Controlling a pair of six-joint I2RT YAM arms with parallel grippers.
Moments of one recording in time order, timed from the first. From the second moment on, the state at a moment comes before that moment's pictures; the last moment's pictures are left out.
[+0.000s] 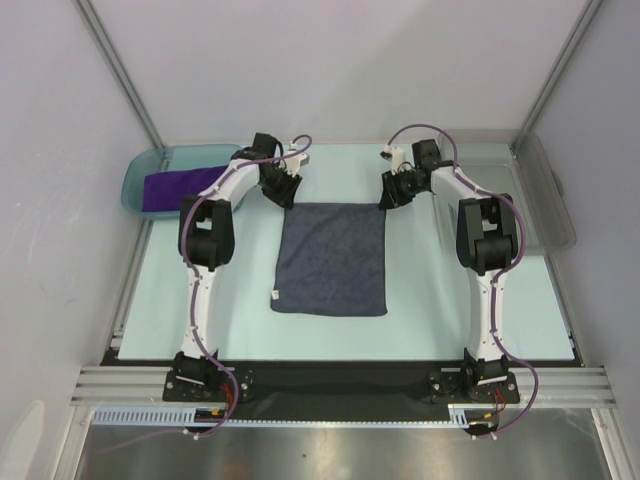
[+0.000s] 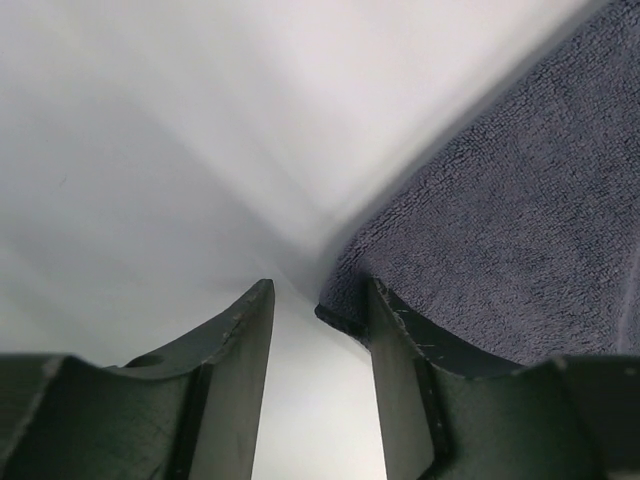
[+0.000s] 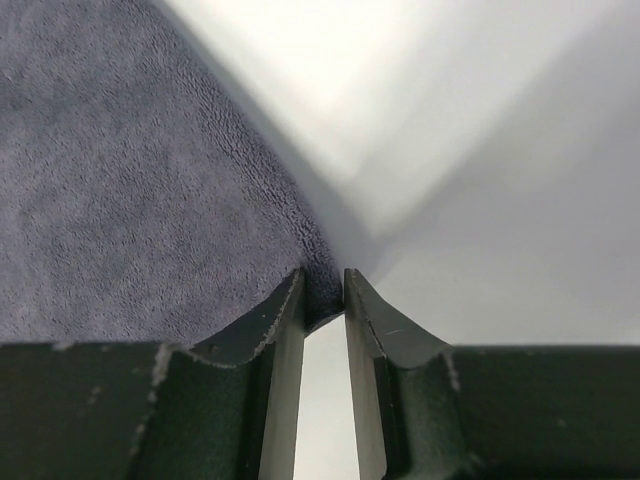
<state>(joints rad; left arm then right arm) -0.22 2.41 2.05 -0.75 0.34 0.44 0.17 2.28 1.79 -0.51 -0.60 -0.27</state>
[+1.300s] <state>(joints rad) -0.19 2.09 2.16 -0.82 0.46 0.39 0.11 1.97 1.79 -0.47 -0.65 -0.27</state>
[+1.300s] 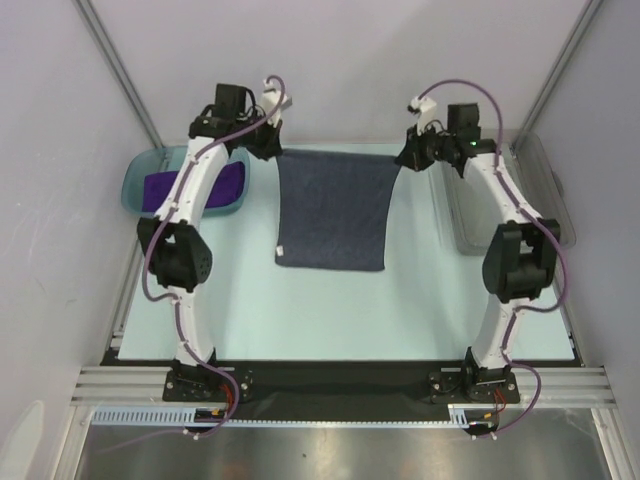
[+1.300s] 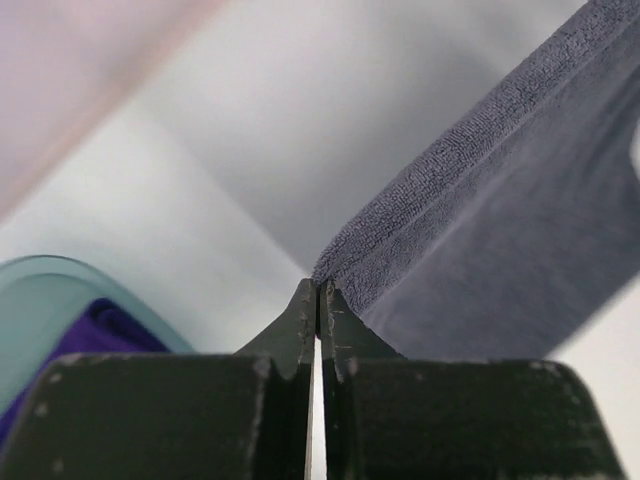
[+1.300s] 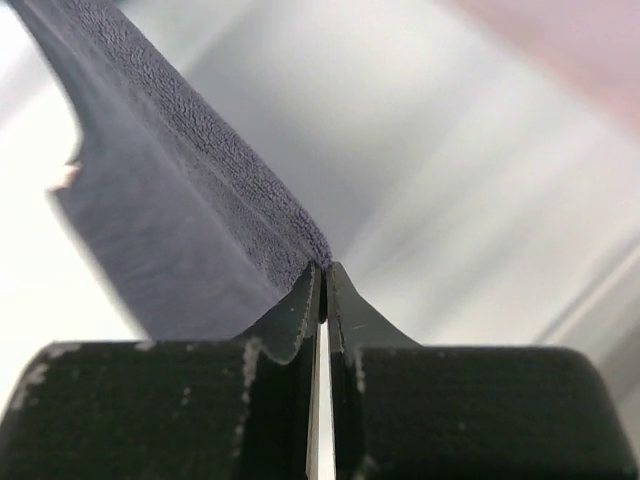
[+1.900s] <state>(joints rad) -0.19 1.52 1.90 -0.76 0.56 0.27 0.12 1.35 1.59 -0.44 -0.64 -0.23</state>
